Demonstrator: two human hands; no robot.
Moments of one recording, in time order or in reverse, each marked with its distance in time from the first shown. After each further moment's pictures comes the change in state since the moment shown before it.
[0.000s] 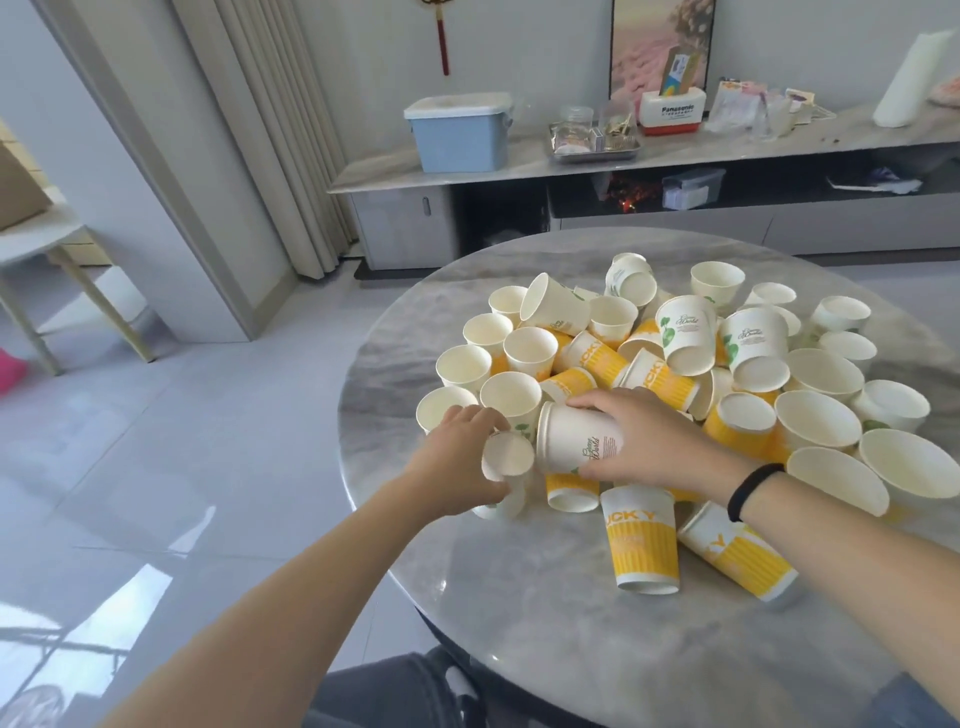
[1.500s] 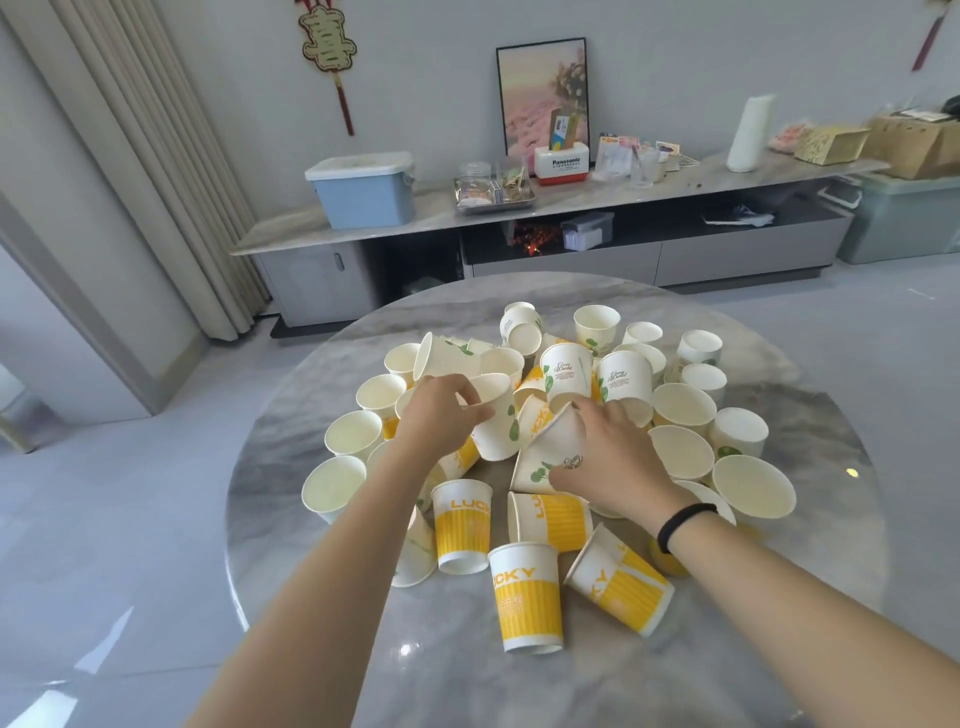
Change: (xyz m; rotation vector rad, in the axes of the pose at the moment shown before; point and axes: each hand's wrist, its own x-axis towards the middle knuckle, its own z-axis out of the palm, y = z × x) left_hand 0.113 0.101 -0.012 -0.244 0.120 -0.176; right_hand -0.025 0.054 -0.044 -0.066 0.222 0.349
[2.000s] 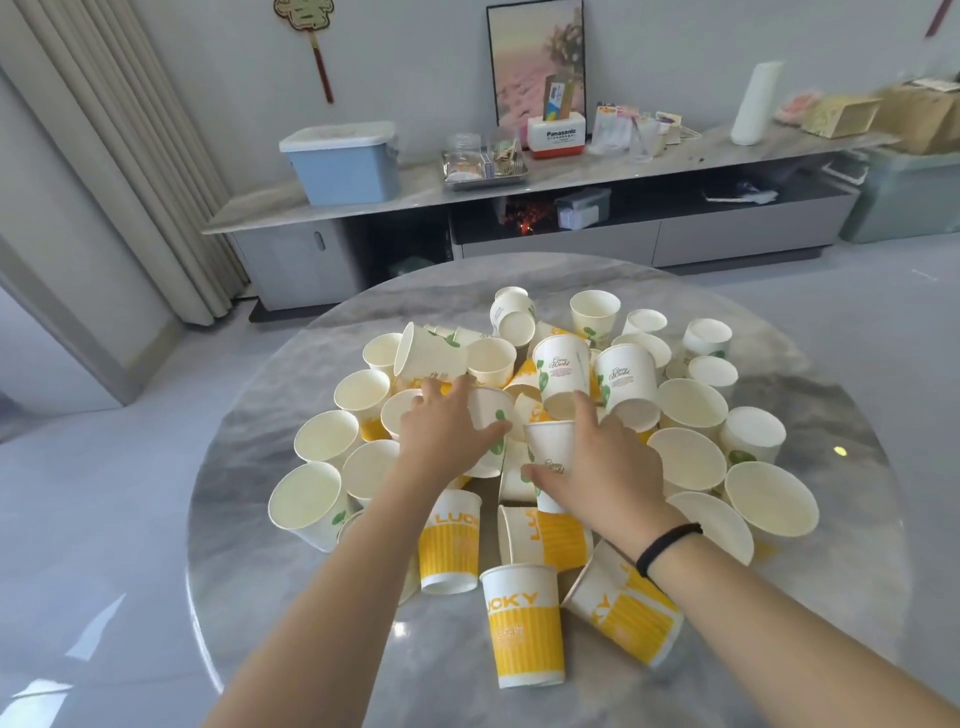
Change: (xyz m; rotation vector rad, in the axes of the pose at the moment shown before) left_hand 0.021 -0.007 0.040 0.348 -0.045 0.004; right_hand 0.014 -0.004 0.018 -0.144 0.095 0.105
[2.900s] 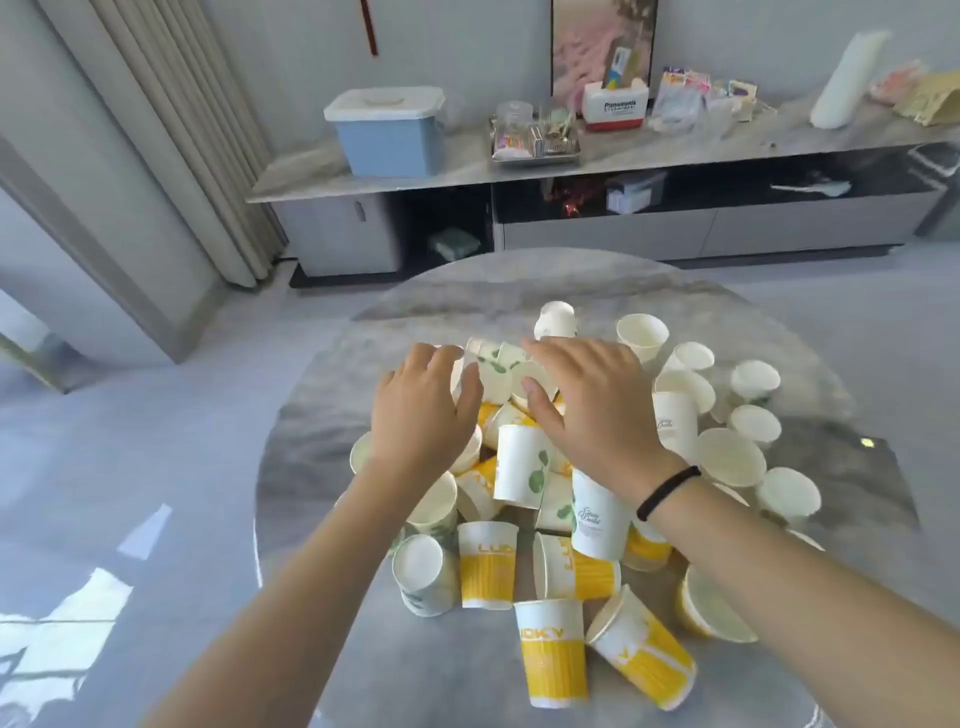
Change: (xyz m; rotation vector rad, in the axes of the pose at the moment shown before) left_hand -0.008 -0.012 -0.108 -0.078 0.363 0.040; right_hand 0.069 -0.064 -0.075 0.083 0.343 -0.559
